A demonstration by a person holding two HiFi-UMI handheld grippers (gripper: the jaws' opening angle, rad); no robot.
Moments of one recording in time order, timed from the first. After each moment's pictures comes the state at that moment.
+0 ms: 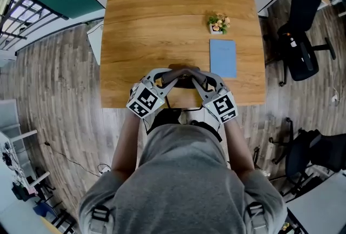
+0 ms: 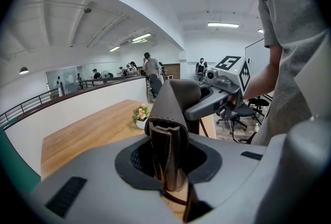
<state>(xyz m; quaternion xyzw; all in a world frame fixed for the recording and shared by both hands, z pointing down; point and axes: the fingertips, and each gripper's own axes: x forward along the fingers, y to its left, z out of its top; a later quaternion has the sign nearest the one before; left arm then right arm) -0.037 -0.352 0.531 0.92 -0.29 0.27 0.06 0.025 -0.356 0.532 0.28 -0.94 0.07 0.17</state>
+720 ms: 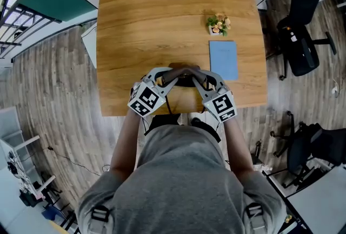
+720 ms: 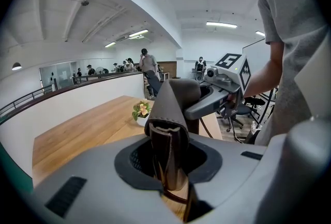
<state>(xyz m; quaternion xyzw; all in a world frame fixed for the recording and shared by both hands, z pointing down) -0.041 -0.399 0.560 0.92 -0.26 0.29 0.07 0.021 -0.402 0.558 0.30 -0.93 0.09 0.19</state>
